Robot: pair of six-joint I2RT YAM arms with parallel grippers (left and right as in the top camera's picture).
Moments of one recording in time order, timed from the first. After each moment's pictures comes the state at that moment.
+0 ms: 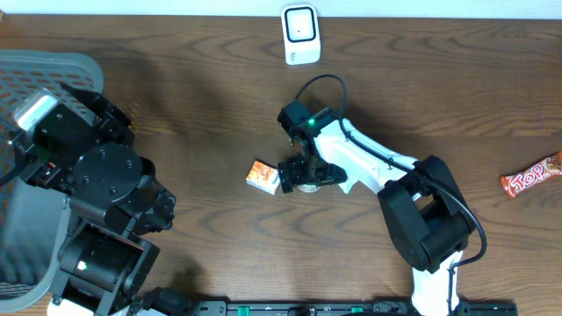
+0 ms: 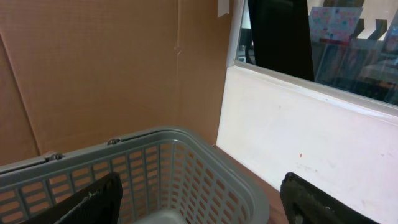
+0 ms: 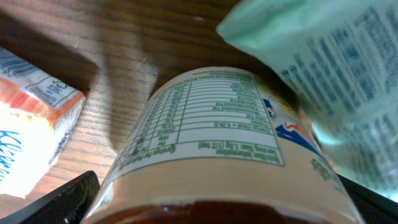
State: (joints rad) left arm -0.41 0.88 1.15 -0.29 -1.26 -0.14; right arm 0.63 2.06 1.44 -1.00 -0.11 0.42
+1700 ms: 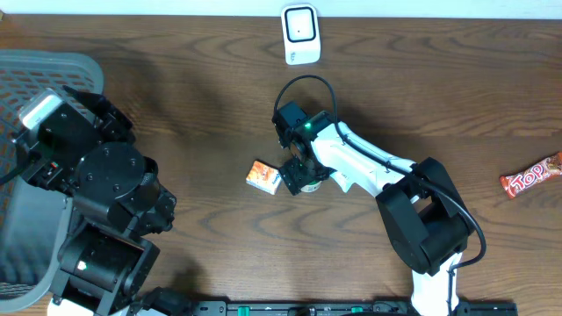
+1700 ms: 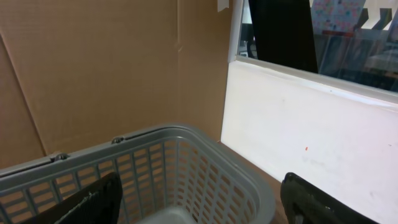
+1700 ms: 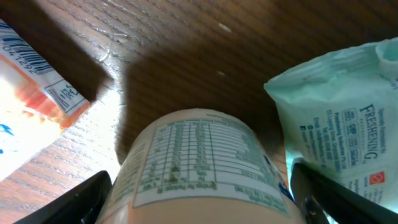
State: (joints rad) left arm -0.41 0.88 1.15 -0.34 -1.26 -0.14; right arm 0.65 2.05 1.43 -0.92 0.02 0.14
